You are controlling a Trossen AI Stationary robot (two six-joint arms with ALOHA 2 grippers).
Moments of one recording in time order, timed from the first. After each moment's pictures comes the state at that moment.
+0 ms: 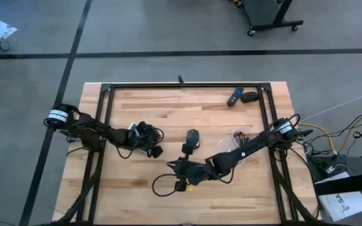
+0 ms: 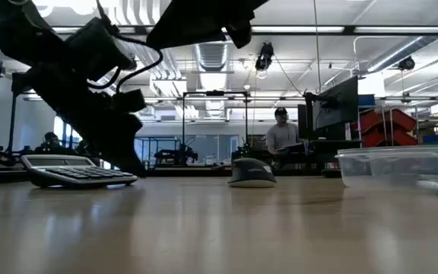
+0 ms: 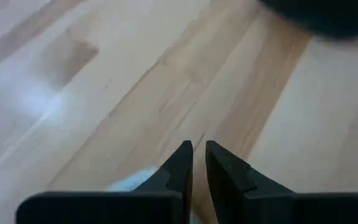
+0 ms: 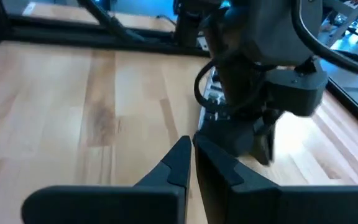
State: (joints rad) left arm -0.12 1.47 0.47 0.06 -0.50 -0.58; right arm 0.41 1.95 1.38 0.05 0.60 0.11
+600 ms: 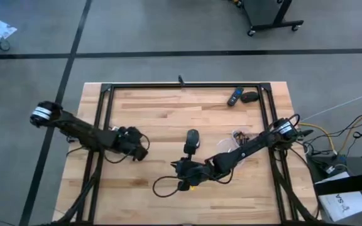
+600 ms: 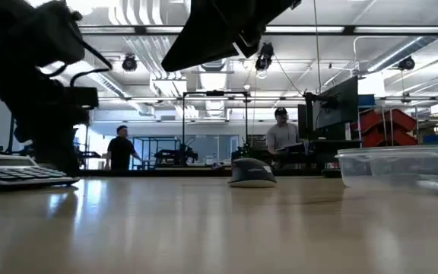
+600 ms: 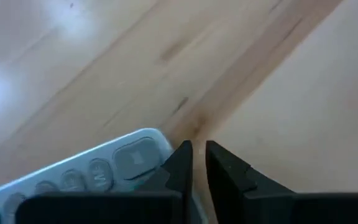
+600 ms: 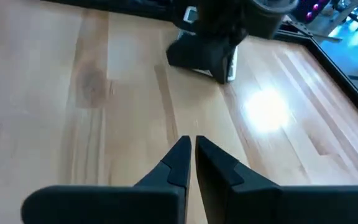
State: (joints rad) left arm -0.30 1.22 0.47 -0.51 -0.49 -1.02; right arm 0.41 1.95 1.37 -0.06 0.60 0.11
